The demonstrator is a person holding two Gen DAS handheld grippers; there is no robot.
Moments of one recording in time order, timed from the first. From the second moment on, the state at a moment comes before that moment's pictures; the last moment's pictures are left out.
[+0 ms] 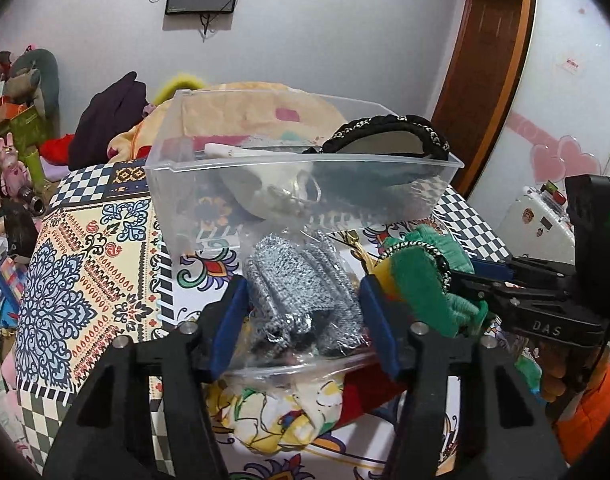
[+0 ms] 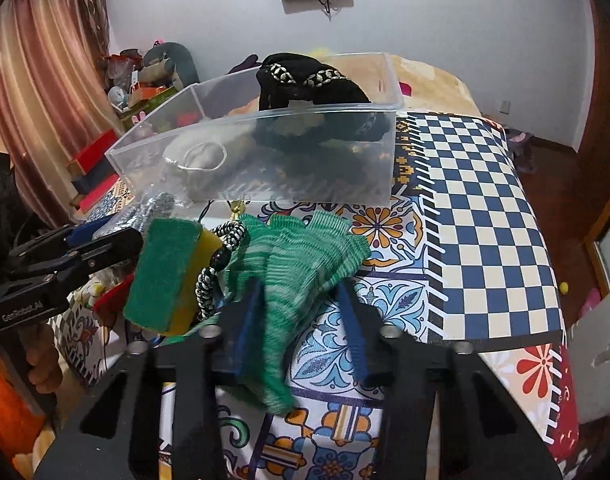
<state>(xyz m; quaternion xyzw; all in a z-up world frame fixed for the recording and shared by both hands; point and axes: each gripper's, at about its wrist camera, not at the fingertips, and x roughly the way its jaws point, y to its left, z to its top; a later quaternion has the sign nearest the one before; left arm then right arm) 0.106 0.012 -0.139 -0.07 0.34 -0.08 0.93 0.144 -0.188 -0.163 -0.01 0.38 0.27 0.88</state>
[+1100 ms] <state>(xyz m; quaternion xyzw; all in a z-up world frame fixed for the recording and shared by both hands) 0.078 0.027 -0.059 -0.06 0.24 -0.06 0.97 0.108 -0.202 -0.064 0.00 0.23 0.27 0.94</state>
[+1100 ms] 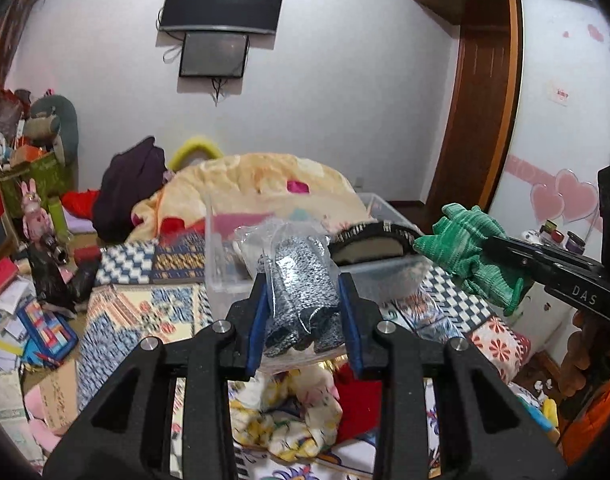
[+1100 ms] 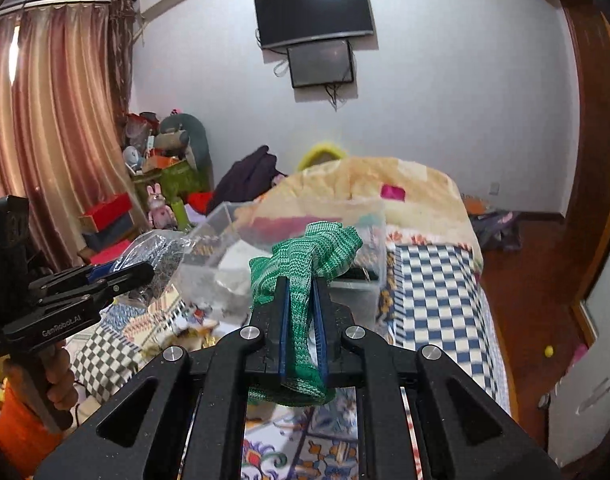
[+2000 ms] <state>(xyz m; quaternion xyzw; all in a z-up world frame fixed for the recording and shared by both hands) 0.171 0.043 -0.069 -0.05 0.29 -0.03 0.96 0.181 -0.121 -0.065 -0.04 0.24 0.30 0.92</state>
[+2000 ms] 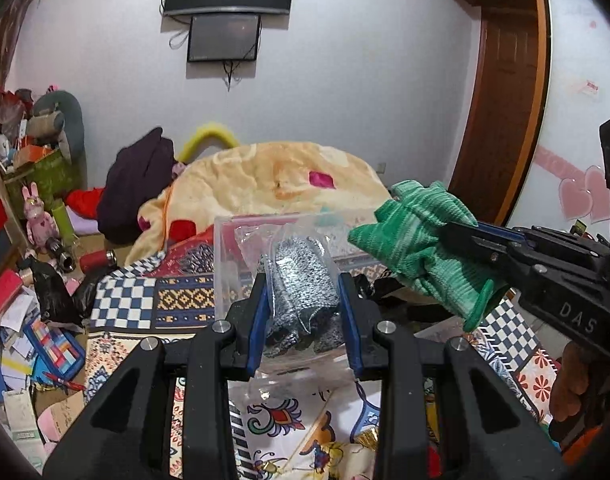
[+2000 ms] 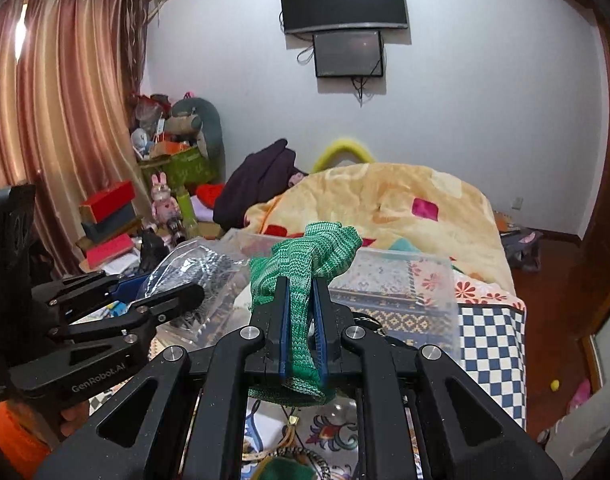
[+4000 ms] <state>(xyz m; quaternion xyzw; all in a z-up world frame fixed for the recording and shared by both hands) 0.087 0.033 -0.114 -0.07 0.33 -0.06 0.94 0.127 -0.156 -0.126 -0.04 0.31 0.30 0.90</state>
